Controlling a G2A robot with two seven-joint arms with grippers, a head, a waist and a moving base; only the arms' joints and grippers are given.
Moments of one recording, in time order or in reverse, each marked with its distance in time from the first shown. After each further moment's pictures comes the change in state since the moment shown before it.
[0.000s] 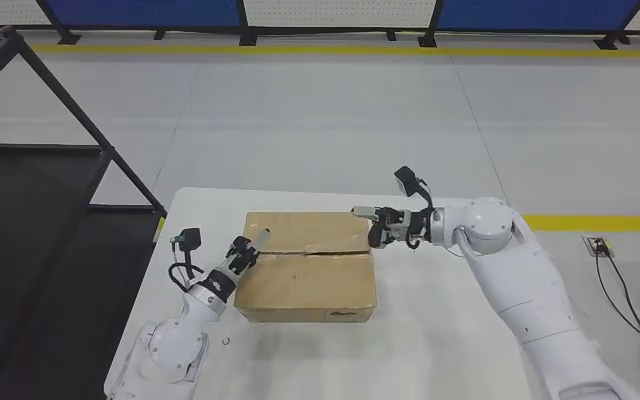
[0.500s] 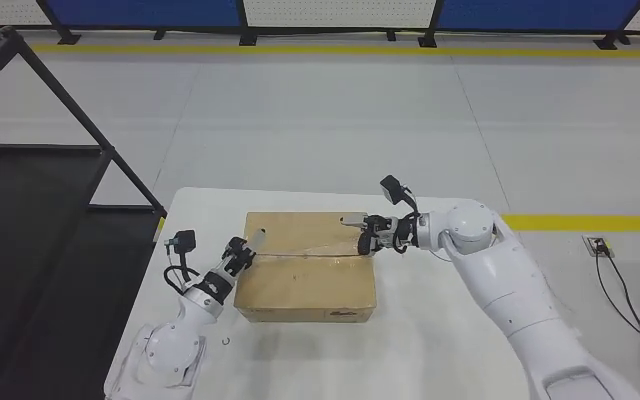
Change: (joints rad) left arm 0.024 0.007 -0.015 -0.028 -0.005 0.004 0.029; right arm 0.066 -0.060 -0.111 0.171 0.080 -0.111 0.014
